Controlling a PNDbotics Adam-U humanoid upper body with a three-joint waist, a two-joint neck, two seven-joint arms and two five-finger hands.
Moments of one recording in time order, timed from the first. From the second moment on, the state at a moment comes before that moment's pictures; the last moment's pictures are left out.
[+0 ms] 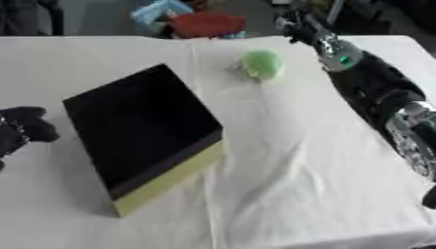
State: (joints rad) left arm -0.30 0.30 -0.13 -1.83 0.08 -0.03 -0.38; right arm -1.19 -0.55 0.19 -0.28 0.14 -0.24 0.07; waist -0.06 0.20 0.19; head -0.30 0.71
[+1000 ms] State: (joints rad) left arm -0.31 0.30 -0.13 -1.83 0.08 -0.03 -0.38; right arm -1.20 -0.56 0.35 -0.34 0.50 -0.10 0.25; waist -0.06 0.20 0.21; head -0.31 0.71
